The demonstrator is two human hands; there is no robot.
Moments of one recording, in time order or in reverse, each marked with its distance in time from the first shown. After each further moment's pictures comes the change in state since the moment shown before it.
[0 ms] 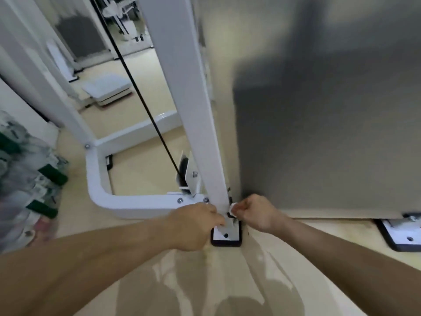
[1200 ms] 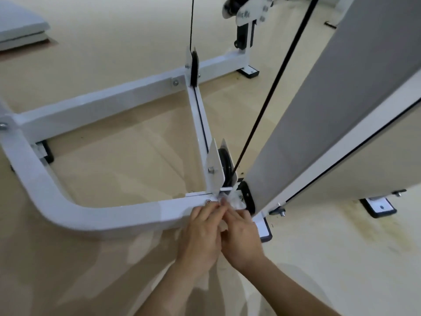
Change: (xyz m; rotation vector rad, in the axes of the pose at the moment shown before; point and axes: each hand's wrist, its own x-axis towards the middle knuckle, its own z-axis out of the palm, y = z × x) left_hand 0.015 -0.128 0.139 -0.643 0.746 -0.031; right_hand 0.060 -0.113 0.173 -0.238 0.448 0.094
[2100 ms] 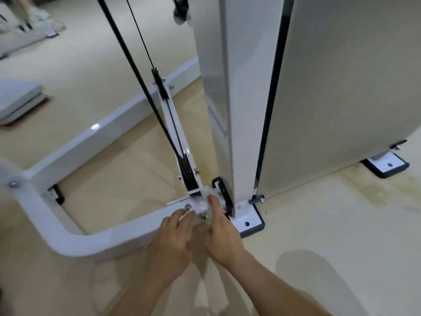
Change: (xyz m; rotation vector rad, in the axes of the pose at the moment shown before) left_hand -0.005 0.009 -0.035 0.316 -0.334 -0.071; right_hand -0.007 0.014 -0.008 0.550 -0.094 0.212
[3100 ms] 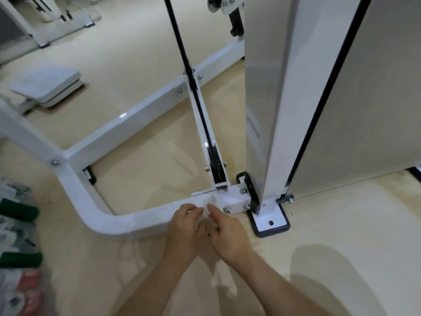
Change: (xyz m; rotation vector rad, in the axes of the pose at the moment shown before) left_hand 0.002 -0.024 0.010 -0.196 0.281 -0.172; right_hand 0.001 -0.025 0.028 -0.016 -0.077 0.000
